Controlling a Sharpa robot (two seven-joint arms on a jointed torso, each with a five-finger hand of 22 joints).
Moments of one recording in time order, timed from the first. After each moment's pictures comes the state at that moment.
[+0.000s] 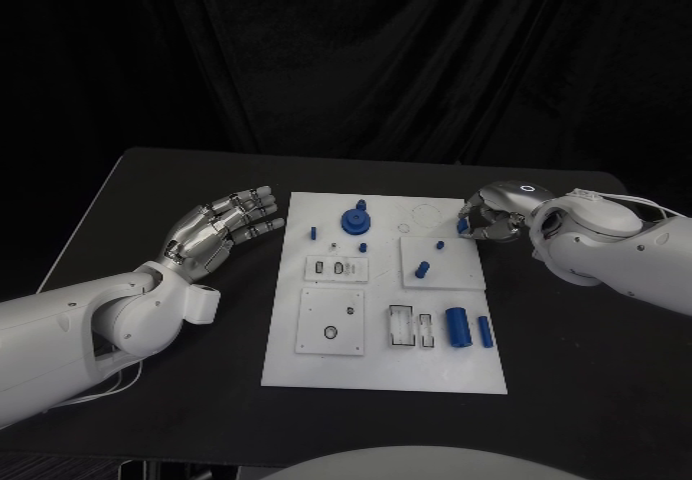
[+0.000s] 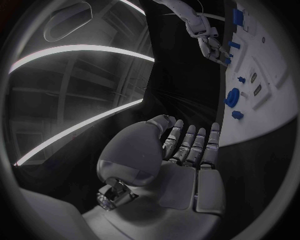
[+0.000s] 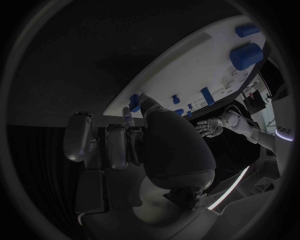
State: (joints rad) left arm 1.20 -0.97 -0.21 1.52 0.02 0.04 0.68; left_hand 1.30 0.19 0.25 0.04 0.65 0.51 0.13 0.19 0.06 0.21 0.25 0.53 0.06 0.21 0.24 0.31 0.05 0.12 0.34 0.29 0.21 0.09; right arm 1.34 -0.97 -0.25 1.40 -1.54 -0.33 -0.13; right_hand 1.37 -0.07 0.16 0.19 0.19 0.86 0.11 0.09 0.14 1.45 0.02 1.51 1.31 1.47 -0.04 1.45 1.31 0.05 1.40 0.07 1.27 1.31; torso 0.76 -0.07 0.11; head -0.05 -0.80
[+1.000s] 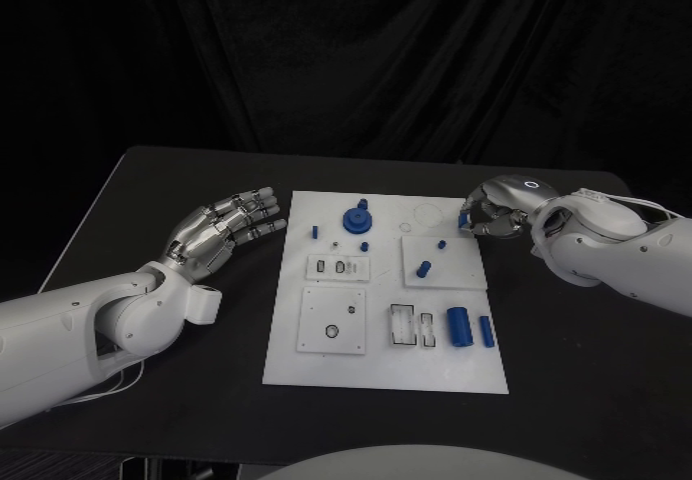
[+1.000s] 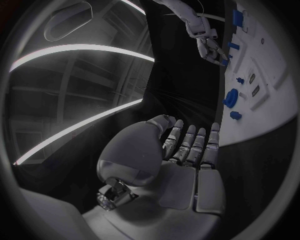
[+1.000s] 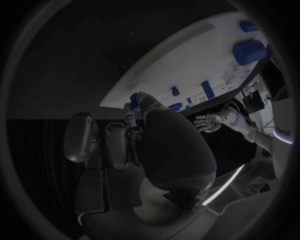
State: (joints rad) left arm 1.19 -0.97 -0.21 1.52 0.02 0.05 0.68; left_hand 1.30 0.19 0.24 0.04 0.65 0.51 0.13 0.19 0.06 0.21 0.25 0.53 0.06 0.21 0.24 0.31 0.05 0.12 0.34 0.29 0.21 0.09; right arm 1.34 -0.97 -0.25 1.41 -1.54 -0.41 -0.11; right_hand 1.42 -0.05 0.19 0.17 0.32 1.01 0.09 0.19 0.23 1.46 0.00 1.51 1.31 1.47 -0.05 1.45 1.31 0.06 1.41 0.06 1.26 1.31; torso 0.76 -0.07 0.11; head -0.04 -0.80
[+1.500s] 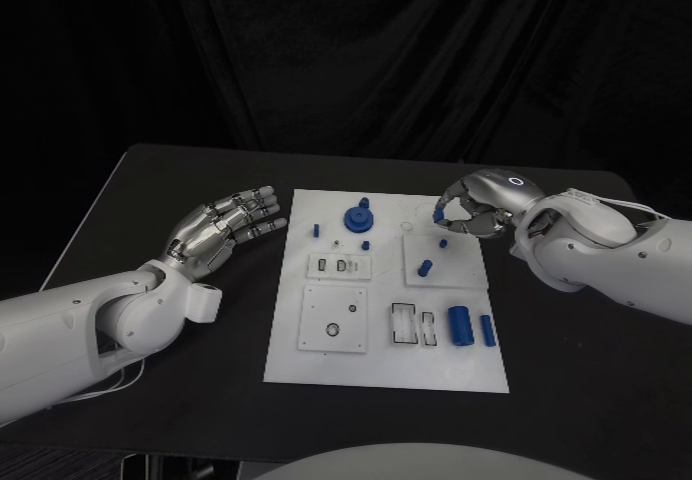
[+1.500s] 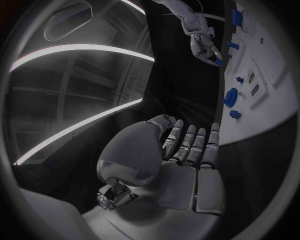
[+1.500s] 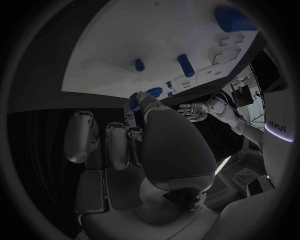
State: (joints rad) left arm 1.19 -0.97 -0.21 1.52 0.02 0.05 0.68; left_hand 1.30 0.19 0.24 0.04 0.65 0.51 0.13 0.19 0.06 0.21 0.25 0.53 0.06 0.21 0.24 0.31 0.05 0.12 0.34 0.29 0.21 0.09; right arm 1.36 -0.97 -0.25 1.55 -1.54 -0.49 -0.10; right_hand 1.42 -0.05 0.19 0.17 0.36 1.01 0.09 0.21 0.23 1.47 0.00 1.51 1.31 1.47 -0.05 1.45 1.31 0.06 1.41 0.06 1.27 1.31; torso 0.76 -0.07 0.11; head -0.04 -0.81
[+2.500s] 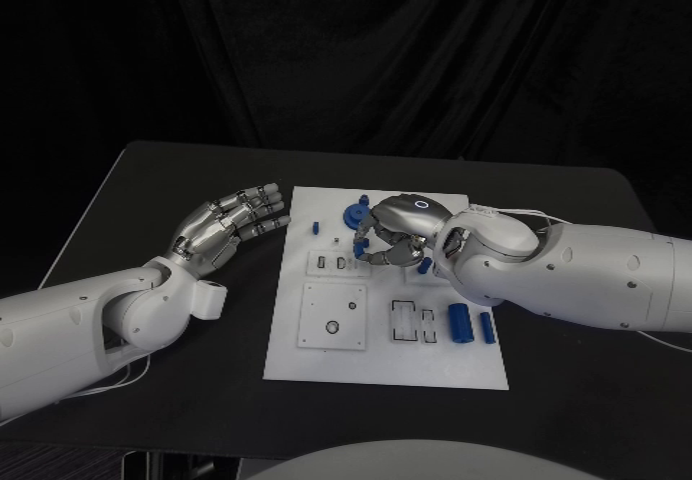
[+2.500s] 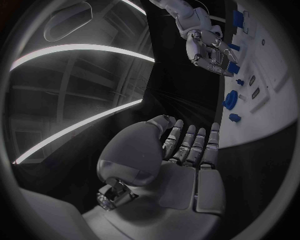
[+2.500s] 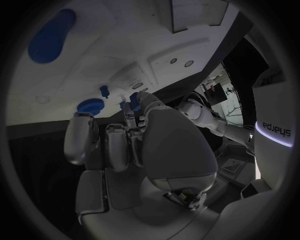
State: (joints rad) left arm 1.19 -0.95 -0.21 1.51 0.02 0.05 0.68; left_hand 1.30 0.19 0.25 0.04 0.65 0.51 0.13 0.19 0.06 0.21 0.25 0.53 0.06 0.21 0.24 0.31 0.05 0.12 0.34 0.29 0.21 0.09; right arm 1.32 -0.73 -0.25 1.58 -1.54 -0.39 -0.10; right_hand 1.41 -0.07 0.20 0.17 0.40 1.01 0.09 0.23 0.23 1.47 0.00 1.52 1.31 1.47 -0.05 1.47 1.31 0.06 1.42 0.05 1.28 1.31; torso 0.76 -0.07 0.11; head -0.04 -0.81
